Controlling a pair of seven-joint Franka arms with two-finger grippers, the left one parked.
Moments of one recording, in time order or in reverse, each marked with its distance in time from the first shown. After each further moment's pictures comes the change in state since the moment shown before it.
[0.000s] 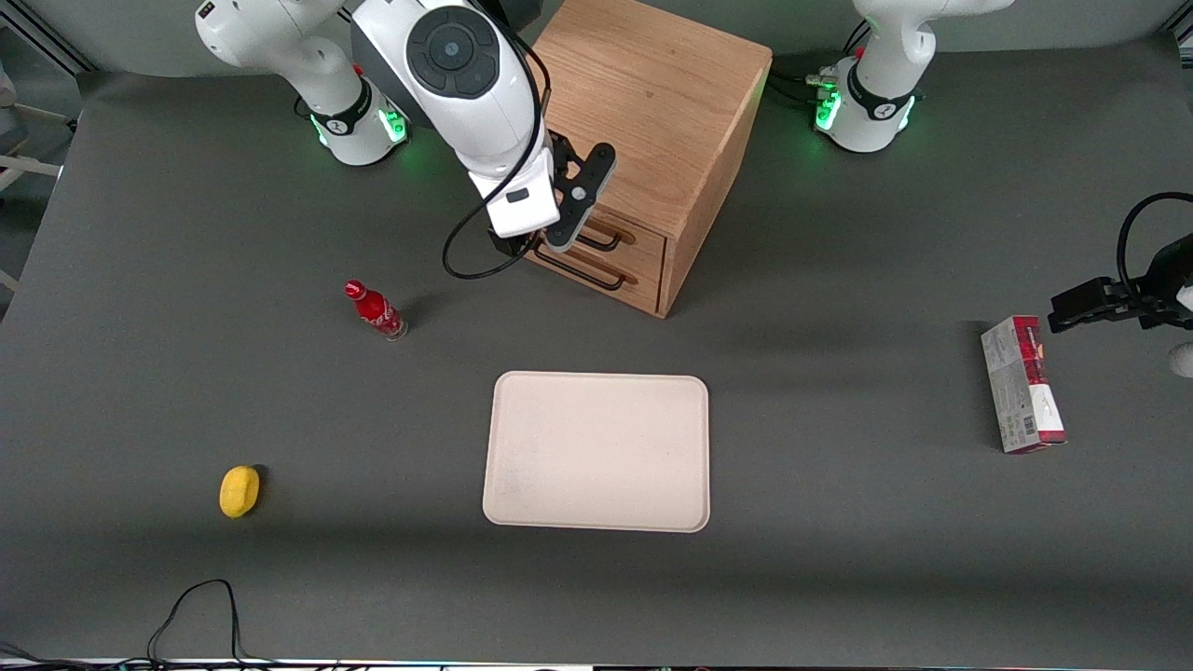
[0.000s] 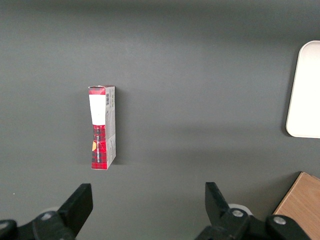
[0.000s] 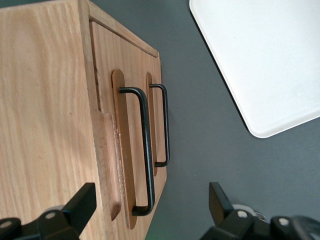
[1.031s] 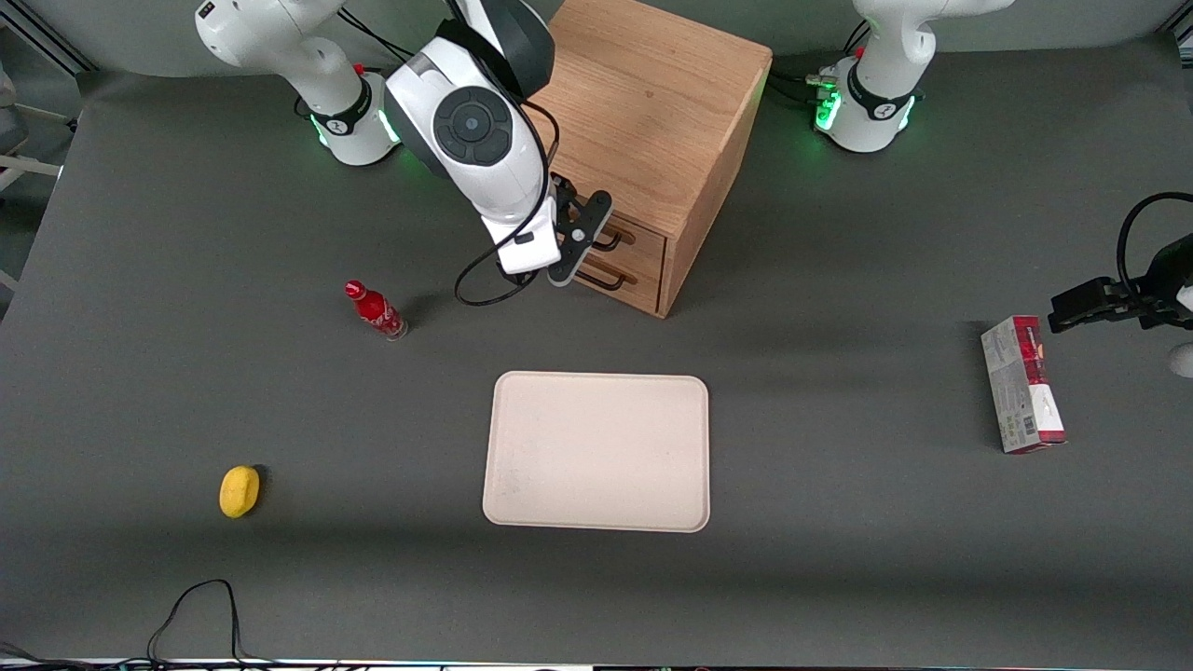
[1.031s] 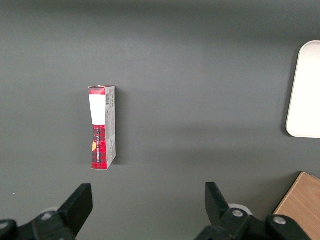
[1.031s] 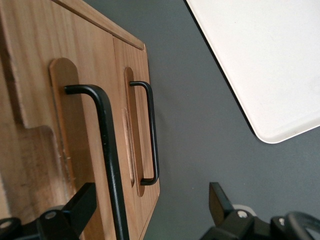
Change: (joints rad) arm 0.001 -0.005 -0.003 -0.219 0.000 0.220 -0.009
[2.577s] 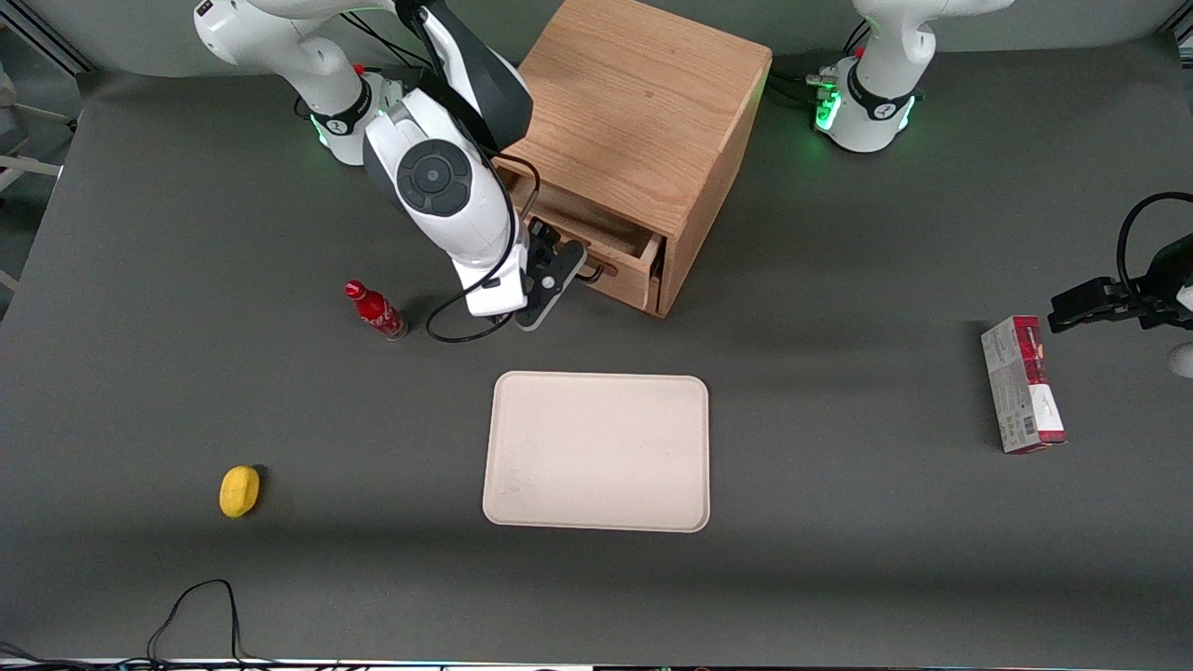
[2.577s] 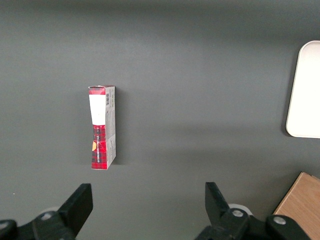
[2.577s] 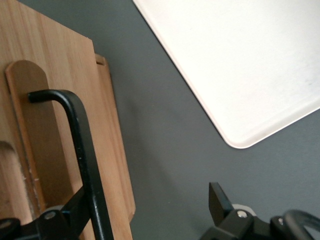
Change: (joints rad) arm -0.070 0.035 -0.014 -0.020 -0.015 0.107 -0.017
